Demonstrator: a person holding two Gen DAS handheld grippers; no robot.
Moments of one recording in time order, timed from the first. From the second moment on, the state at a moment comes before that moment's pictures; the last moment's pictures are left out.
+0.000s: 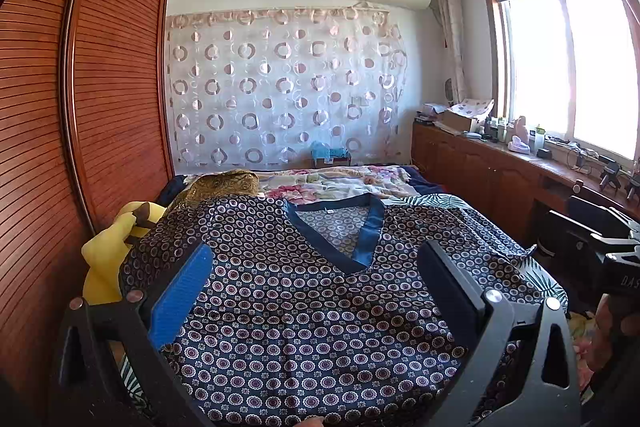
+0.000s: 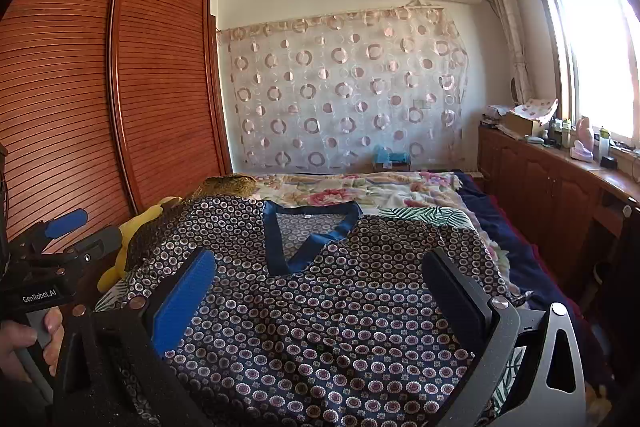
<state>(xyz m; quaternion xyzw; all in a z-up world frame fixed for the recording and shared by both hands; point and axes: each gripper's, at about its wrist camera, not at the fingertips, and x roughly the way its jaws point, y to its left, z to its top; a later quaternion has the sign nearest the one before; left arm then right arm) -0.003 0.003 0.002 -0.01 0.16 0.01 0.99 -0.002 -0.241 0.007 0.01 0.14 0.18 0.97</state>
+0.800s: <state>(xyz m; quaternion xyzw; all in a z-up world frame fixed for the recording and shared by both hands) -0.004 0.005 0.006 0.00 0.16 0.01 0.99 -0.002 -0.242 0.005 0.01 0.14 0.18 0.97</state>
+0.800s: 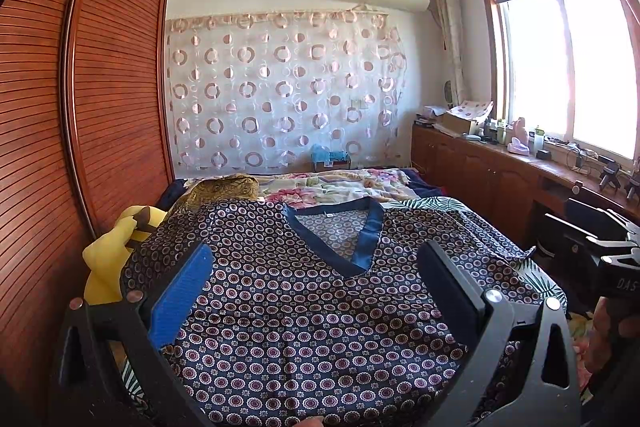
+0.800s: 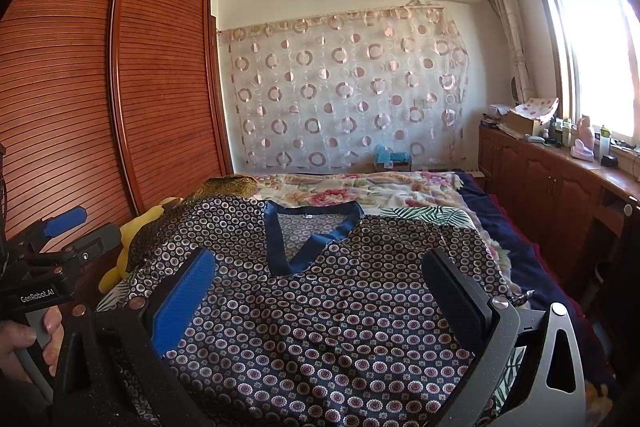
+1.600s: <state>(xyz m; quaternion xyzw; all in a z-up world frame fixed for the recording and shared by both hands) -0.009 0.000 0.017 0.00 0.15 0.01 0.99 -0.003 -0.240 0.006 0.01 0.14 0.18 0.97</state>
